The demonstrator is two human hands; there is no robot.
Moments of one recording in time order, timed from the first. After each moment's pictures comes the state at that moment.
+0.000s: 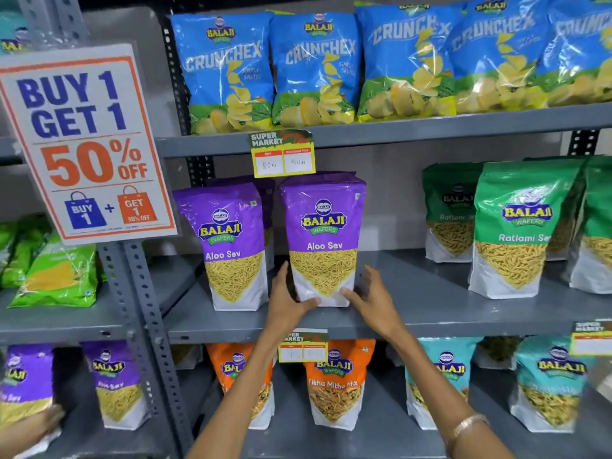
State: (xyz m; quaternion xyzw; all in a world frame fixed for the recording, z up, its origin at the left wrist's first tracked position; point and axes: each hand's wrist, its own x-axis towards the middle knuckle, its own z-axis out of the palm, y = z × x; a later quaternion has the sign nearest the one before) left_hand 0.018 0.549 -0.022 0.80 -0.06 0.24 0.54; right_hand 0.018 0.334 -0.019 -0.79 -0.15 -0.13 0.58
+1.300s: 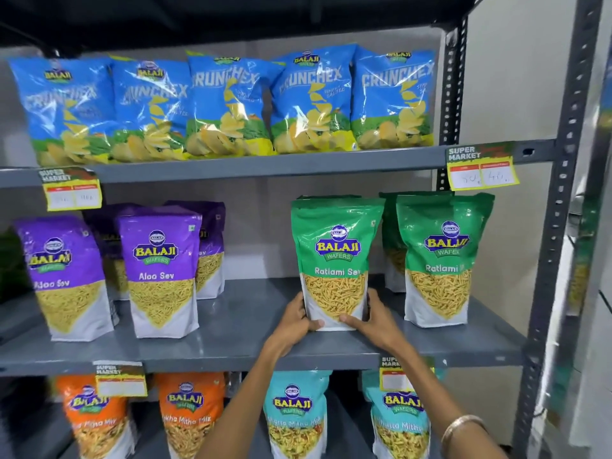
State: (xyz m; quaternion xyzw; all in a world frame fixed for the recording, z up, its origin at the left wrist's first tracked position) left_hand 0.077 0.173 -0.013 0.74 -0.10 0.04 0.66; right_hand 0.075 -0.040 -0.014 -0.83 -0.15 -0.11 0.52
